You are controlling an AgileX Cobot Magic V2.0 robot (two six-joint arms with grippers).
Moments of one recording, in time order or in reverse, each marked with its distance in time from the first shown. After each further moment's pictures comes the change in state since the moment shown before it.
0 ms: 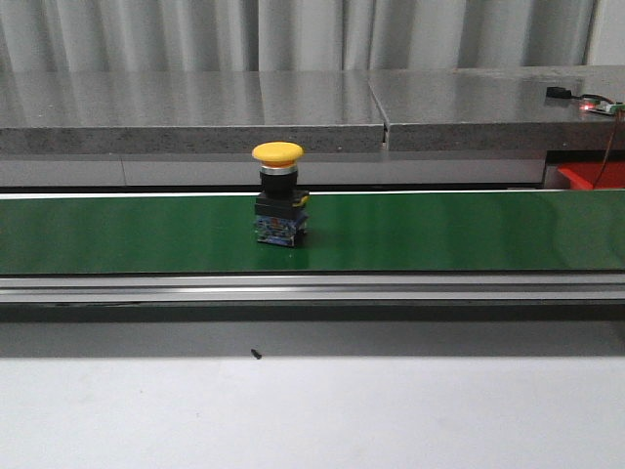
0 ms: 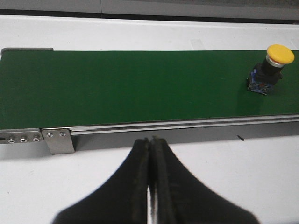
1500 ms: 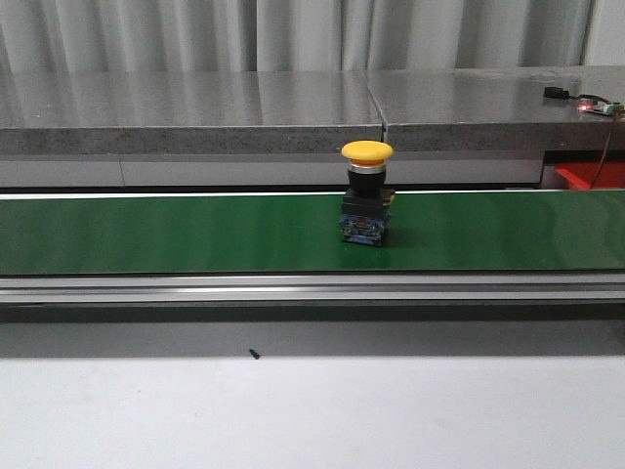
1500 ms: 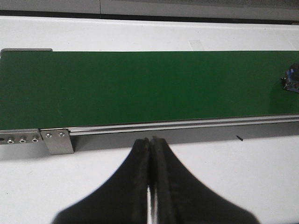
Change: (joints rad) left arm 0.000 0.000 0.000 0.000 0.000 0.000; right arm -0.004 0.171 -0.116 0.043 -0.056 0.000
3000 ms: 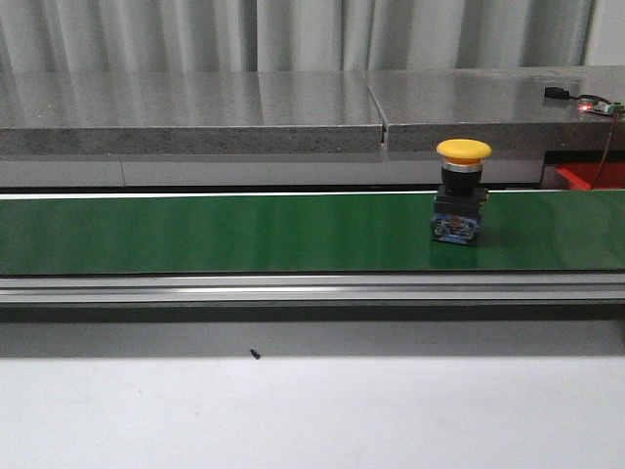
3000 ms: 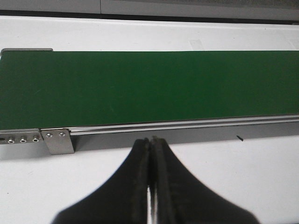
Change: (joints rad) left arm 0.000 0.000 0.000 0.000 0.000 0.000; right arm 0.340 -0.796 0.624 0.024 0.059 -0.118
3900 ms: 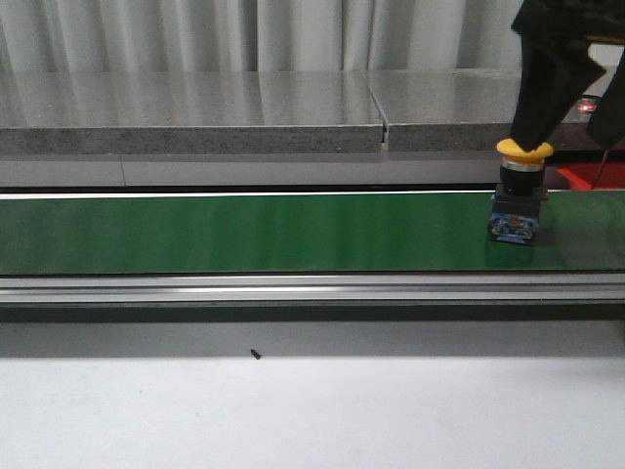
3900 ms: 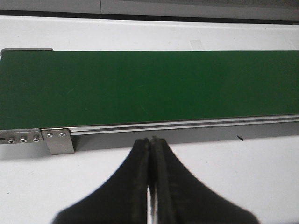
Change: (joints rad) left arm 0.000 0.000 0.000 0.000 0.000 0.000; right arm 0.219 0.202 0.076 0.015 -0.065 -0.058
